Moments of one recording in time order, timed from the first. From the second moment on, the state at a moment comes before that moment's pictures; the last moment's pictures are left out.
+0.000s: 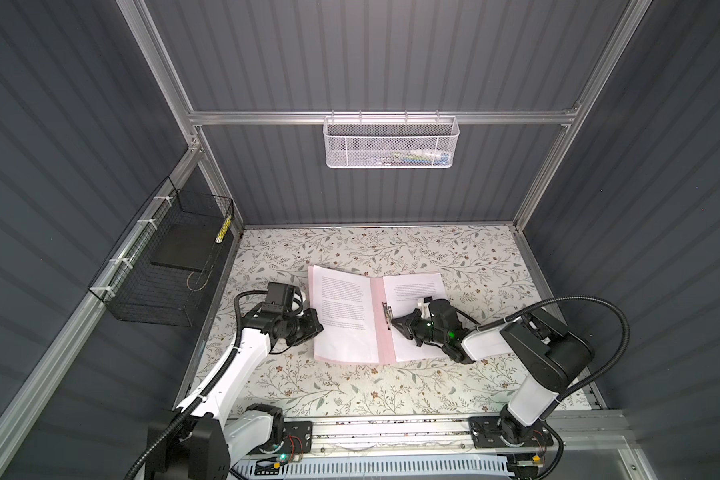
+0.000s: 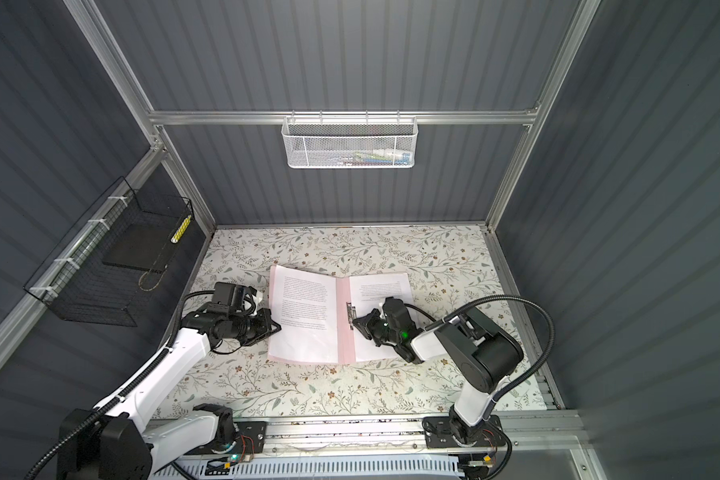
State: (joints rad) left arm -0.22 1.12 0.75 -0.69 0.40 -0.55; right arm 0.62 1.70 0.49 0.68 -0.35 1.36
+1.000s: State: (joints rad) left arm -0.22 1.13 0.74 -0.66 0.39 -0.56; right arm 0.65 1.80 0.58 0.59 -0.28 1.16
